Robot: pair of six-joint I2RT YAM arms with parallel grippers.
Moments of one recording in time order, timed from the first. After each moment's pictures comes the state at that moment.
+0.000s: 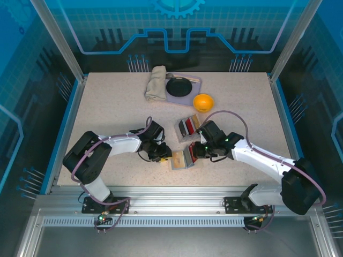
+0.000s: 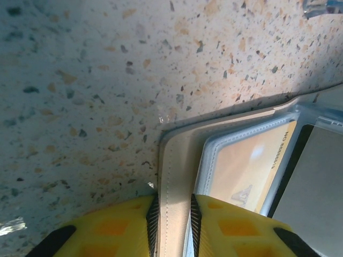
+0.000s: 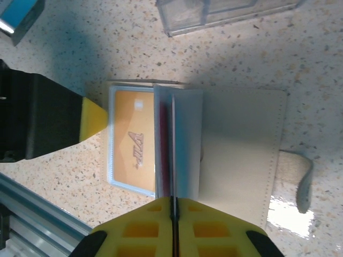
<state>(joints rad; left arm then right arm) -0.59 1.68 0.81 -0.32 0.46 -0.90 0.68 1.28 0.80 -0.58 -0.19 0.63</state>
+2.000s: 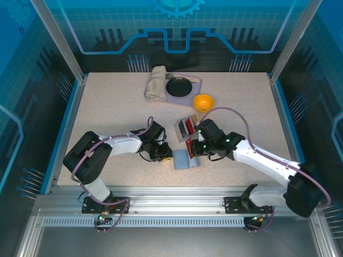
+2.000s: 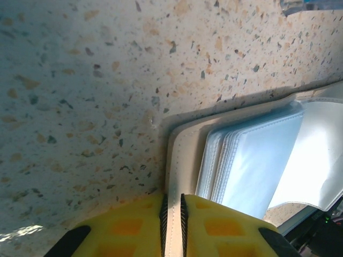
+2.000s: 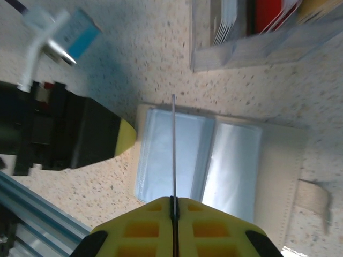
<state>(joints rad) -0.60 1.68 0.81 -0.29 0.46 -0.90 0.74 1.28 0.85 -0.58 -0.11 0.62</state>
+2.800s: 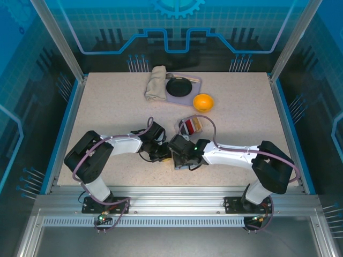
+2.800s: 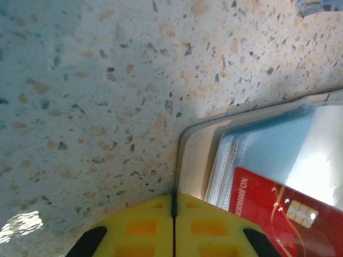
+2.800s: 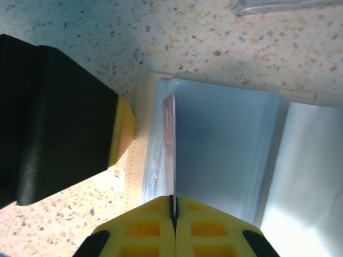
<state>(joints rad) -0.60 1.70 0.80 -0.27 0.46 -0.90 1.01 1.59 0.95 -0.54 0.17 0.81</state>
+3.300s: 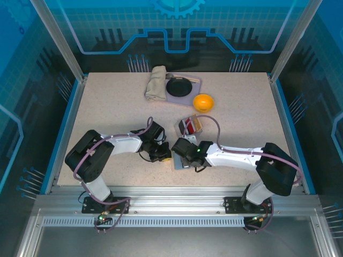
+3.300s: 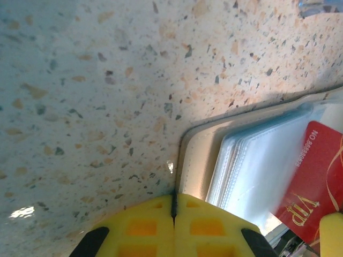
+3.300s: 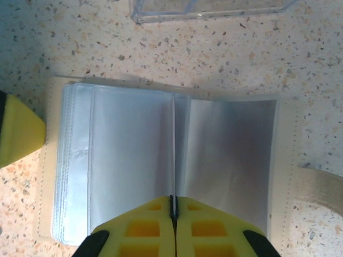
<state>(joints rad) -0.59 1.71 0.80 -0.26 0.49 -0.90 1.01 1.54 0.91 -0.63 0.32 0.79</state>
